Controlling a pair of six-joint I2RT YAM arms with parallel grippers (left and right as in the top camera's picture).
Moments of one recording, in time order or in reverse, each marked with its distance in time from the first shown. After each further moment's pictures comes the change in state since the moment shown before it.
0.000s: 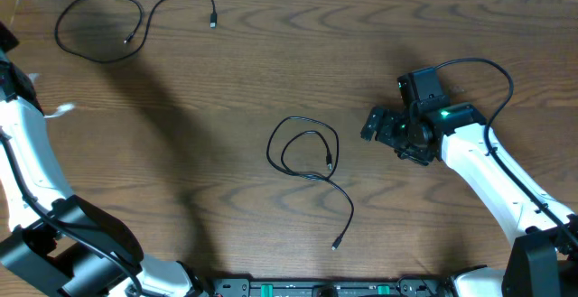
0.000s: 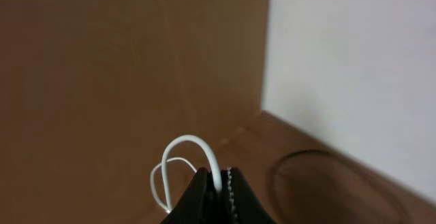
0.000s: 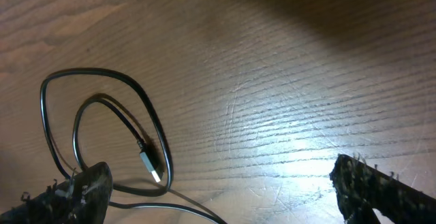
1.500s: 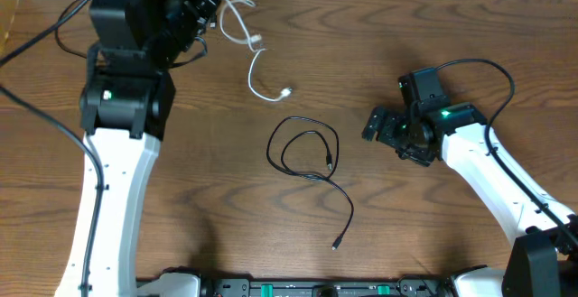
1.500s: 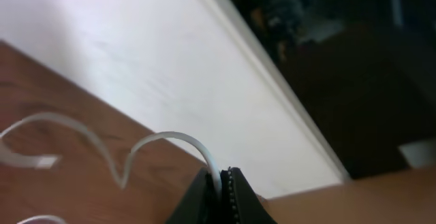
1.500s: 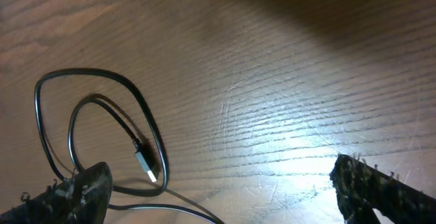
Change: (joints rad) left arm -0.718 -0.301 0.001 -0.255 0.401 -1.000; right arm -0.001 0.000 0.000 -0.010 0.008 0.000
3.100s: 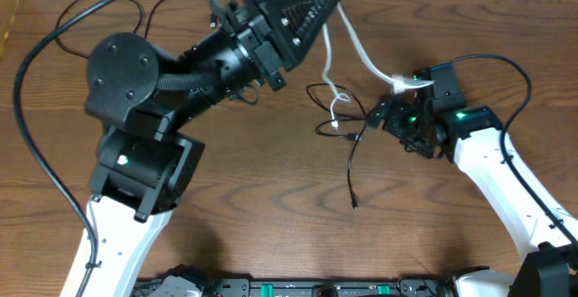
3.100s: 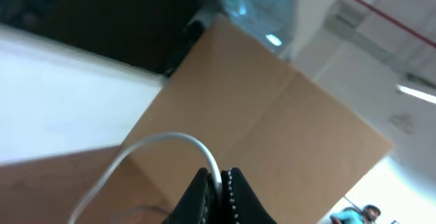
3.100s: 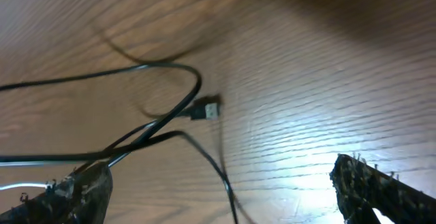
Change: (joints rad) left arm -0.336 -0.189 -0.001 0.307 0.346 0.066; right arm -0.056 -0.059 0.001 0.063 -0.048 0.036
